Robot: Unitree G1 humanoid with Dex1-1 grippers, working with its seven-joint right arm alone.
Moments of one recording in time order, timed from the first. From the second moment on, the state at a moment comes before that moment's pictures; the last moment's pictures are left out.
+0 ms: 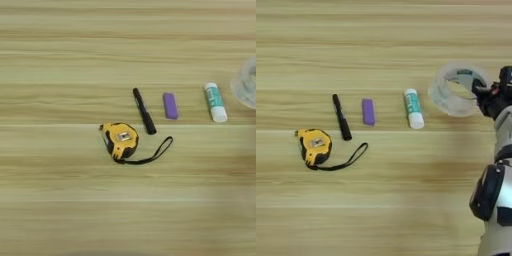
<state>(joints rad) -0.71 -0.80 -0.44 1.27 0.15 -0.08 0.42</state>
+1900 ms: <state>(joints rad) -0.65 -0.69 -0.40 1.29 0.15 -0.12 0.40</state>
